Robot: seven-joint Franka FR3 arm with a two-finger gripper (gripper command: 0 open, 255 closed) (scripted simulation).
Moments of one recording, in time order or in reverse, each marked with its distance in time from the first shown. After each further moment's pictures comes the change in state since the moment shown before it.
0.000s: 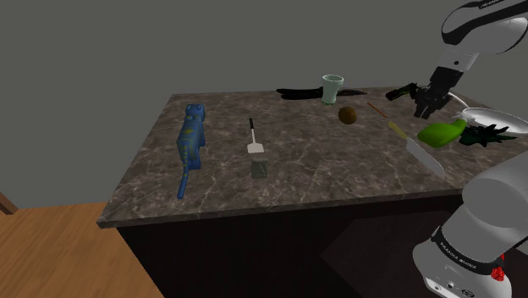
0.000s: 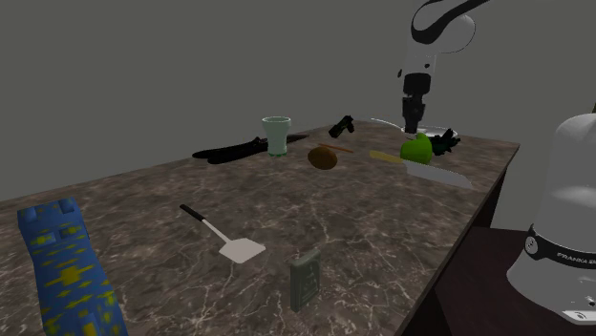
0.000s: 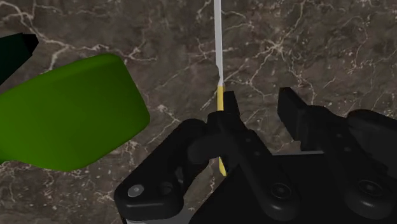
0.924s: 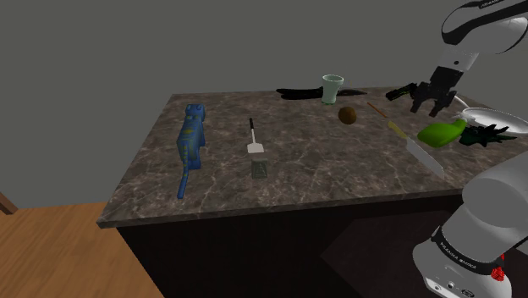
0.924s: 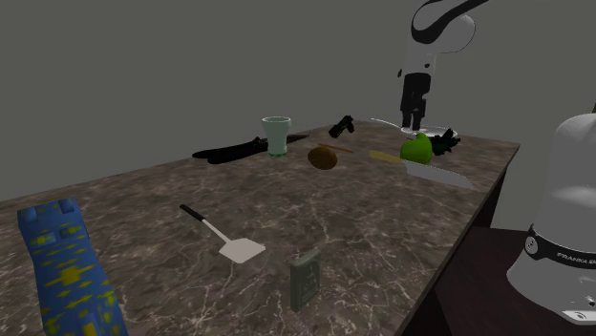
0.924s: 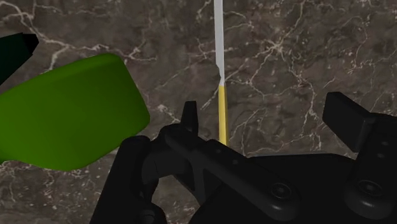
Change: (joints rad) arm 0.000 0.000 0.000 0.001 0.000 -0.001 0.000
